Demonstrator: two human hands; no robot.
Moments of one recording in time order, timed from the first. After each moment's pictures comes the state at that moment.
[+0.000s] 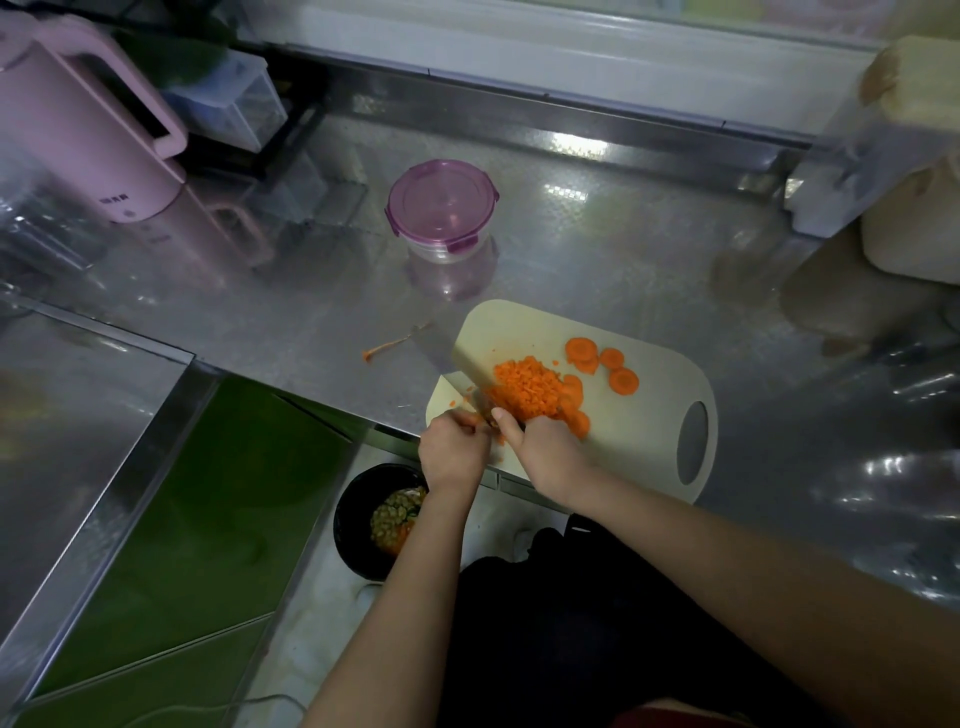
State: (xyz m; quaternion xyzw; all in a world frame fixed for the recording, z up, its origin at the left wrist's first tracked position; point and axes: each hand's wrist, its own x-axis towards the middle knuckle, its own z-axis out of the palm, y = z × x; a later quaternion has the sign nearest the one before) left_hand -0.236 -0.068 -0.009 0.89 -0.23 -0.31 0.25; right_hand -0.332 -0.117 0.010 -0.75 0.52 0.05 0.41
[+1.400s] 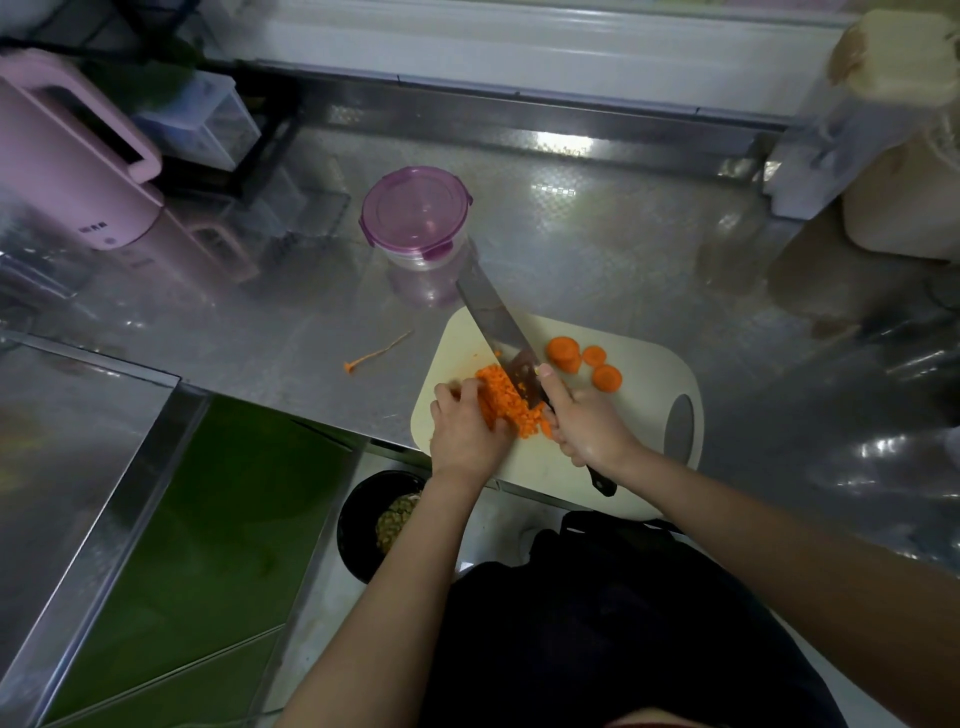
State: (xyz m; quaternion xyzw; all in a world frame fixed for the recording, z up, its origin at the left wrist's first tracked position) left_hand -0.248 -0.092 -0.005 0.85 -0.40 -0.28 0.18; right_hand -0.370 -0.152 0.029 -0.59 0.55 -0.11 0.58
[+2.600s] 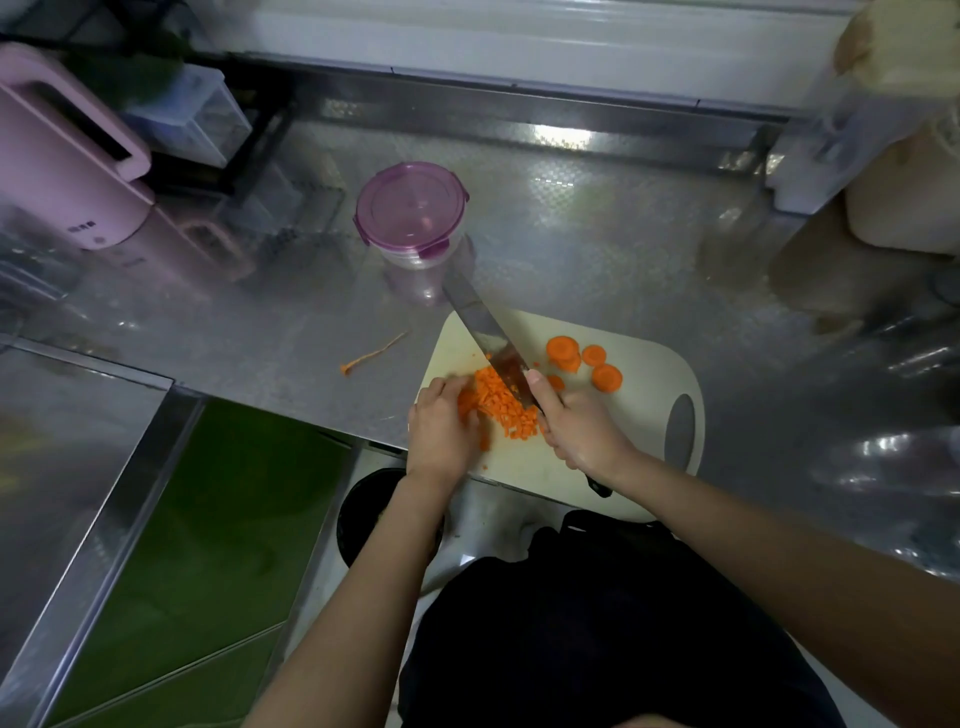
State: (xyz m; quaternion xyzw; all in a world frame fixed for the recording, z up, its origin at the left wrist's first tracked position) left_hand -0.218 -0.089 -0.018 0.83 -0.48 -0.21 0.20; right_hand -0.366 -0.151 0.024 -0.61 0.53 -0.11 0.58
